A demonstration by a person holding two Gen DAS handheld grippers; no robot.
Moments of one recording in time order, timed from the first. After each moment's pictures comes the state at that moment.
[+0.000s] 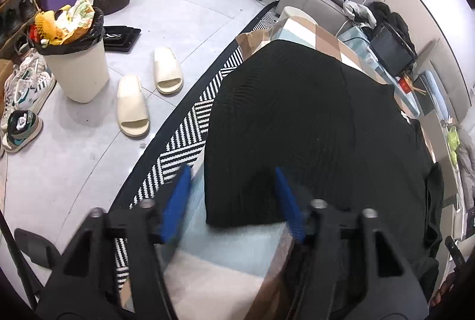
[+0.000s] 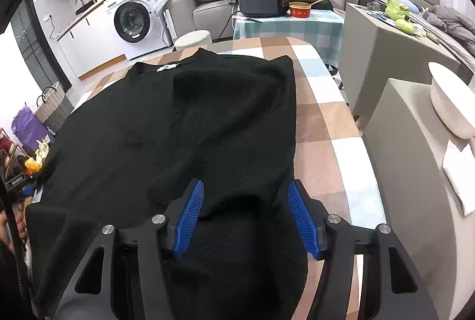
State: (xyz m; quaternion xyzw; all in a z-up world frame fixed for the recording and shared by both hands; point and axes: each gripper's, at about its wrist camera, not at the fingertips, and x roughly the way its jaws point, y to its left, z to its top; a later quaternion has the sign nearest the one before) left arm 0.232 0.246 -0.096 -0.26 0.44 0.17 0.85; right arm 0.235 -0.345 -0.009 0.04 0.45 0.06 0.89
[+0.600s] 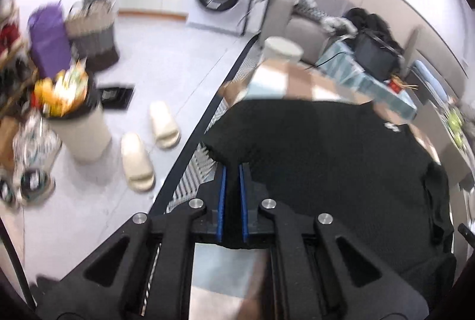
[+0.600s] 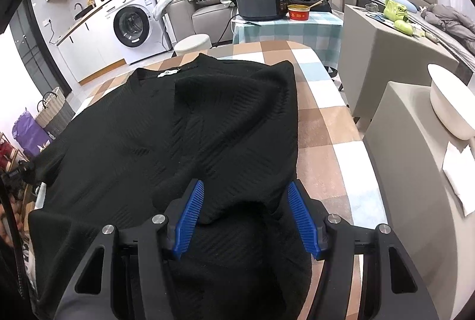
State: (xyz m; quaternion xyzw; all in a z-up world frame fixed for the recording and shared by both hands) left arm 0.249 0.212 -0.020 -0.15 0.36 0.16 0.90; right arm 0.234 -0.346 -0.004 0.05 0.45 0.06 0.89
